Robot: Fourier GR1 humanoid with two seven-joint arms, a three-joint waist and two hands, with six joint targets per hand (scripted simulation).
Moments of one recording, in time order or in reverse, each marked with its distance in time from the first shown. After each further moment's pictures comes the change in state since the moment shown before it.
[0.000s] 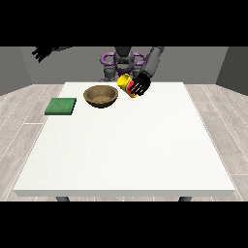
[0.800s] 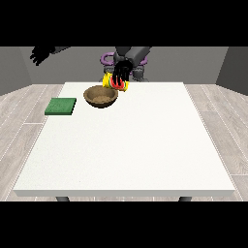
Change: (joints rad) left arm -0.309 -0.069 -0.376 0.131 -0.508 -0.147 0.678; right arm -0.034 -0.034 -0.024 0.226 0.009 0.082 -0.078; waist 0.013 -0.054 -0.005
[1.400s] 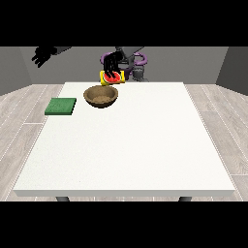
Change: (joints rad) left arm -0.074 -0.004 -0.222 -0.107 -0.182 -0.360 0.163; right arm -0.056 0.026 0.033 0.075 0.042 -0.021 -0.029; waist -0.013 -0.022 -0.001
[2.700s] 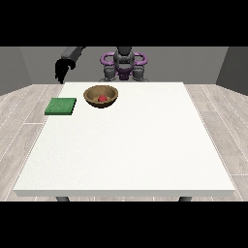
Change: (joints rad) left arm 0.201 0.238 0.910 -0.481 1.047 -0.054 -0.407; right arm 0.144 0.152 0.043 -0.044 0.078 -0.179 -0.013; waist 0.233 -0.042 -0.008
